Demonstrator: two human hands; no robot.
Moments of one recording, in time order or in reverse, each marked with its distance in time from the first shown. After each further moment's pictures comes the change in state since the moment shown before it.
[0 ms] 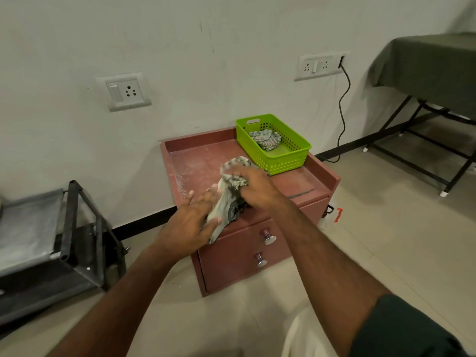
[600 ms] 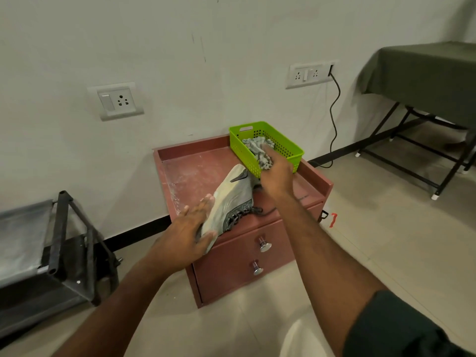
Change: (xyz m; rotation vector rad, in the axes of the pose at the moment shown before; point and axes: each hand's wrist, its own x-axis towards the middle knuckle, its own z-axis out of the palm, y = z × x) left_hand -0.003 0.009 -0.001 -0.036 -0.047 -0.071; right_hand 0.024 0.036 -0.032 0.120 0.564 0.187
